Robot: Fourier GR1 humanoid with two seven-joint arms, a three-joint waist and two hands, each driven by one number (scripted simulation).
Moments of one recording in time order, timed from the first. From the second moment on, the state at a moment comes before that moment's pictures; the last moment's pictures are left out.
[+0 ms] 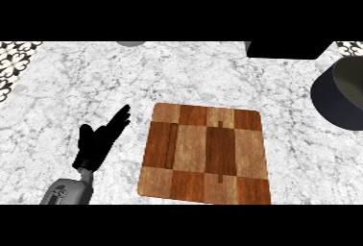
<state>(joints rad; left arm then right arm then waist) -0.13 0.17 -0.14 -1.36 0.07 -0.12 0.14 -0.39 -1.30 0.44 -0.65 -0.35 0.27 -1.05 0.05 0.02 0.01</state>
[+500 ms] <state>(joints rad) -0.13 0.17 -0.14 -1.36 0.06 -0.12 0.15 -0.53 -1.20 0.51 -0.62 -0.10 0.17 -1.05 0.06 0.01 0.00</state>
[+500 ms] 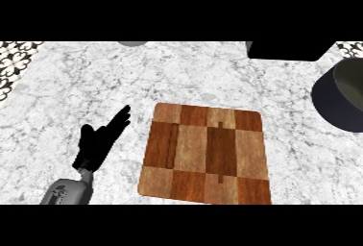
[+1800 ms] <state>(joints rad) -0.10 0.17 -0.11 -1.37 0.05 -0.12 0.15 -0.68 -0.82 0.54 -0.46 0.14 0.19 -0.95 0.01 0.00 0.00</state>
